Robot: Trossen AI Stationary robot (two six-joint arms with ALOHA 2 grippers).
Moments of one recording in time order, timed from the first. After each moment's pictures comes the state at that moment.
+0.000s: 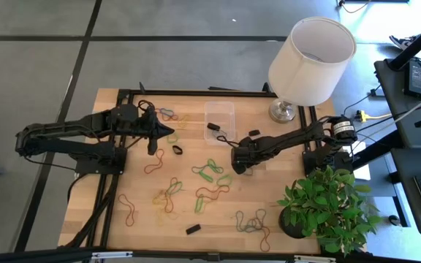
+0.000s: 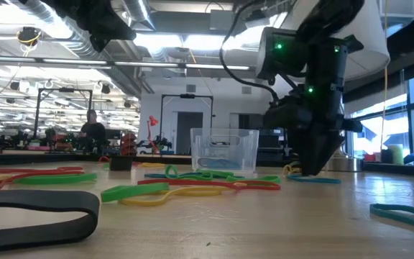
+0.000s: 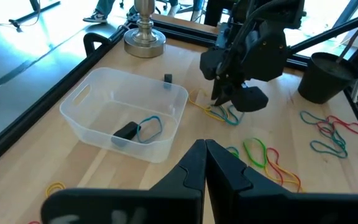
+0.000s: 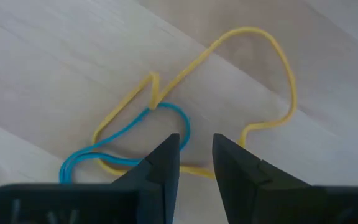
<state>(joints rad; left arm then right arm) 0.20 0.76 0.72 -0.38 0.02 -0.16 0.05 1.76 0.97 -0.67 0.21 1.07</state>
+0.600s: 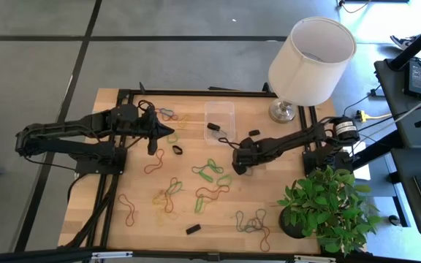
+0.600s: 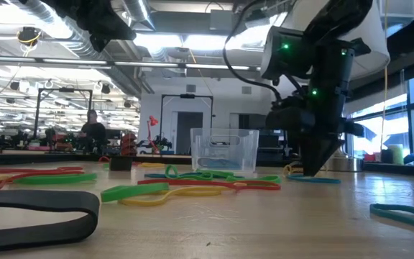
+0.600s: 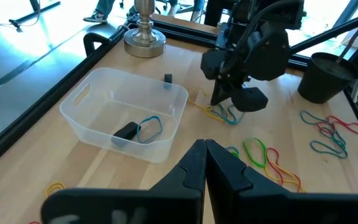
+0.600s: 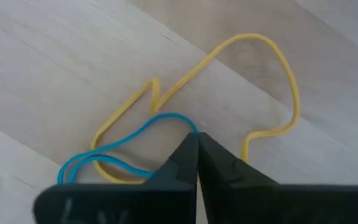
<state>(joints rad) 0.20 0.76 0.72 -0.38 0.02 -0.16 0.08 1.75 0.93 -0.62 0.24 1.06</state>
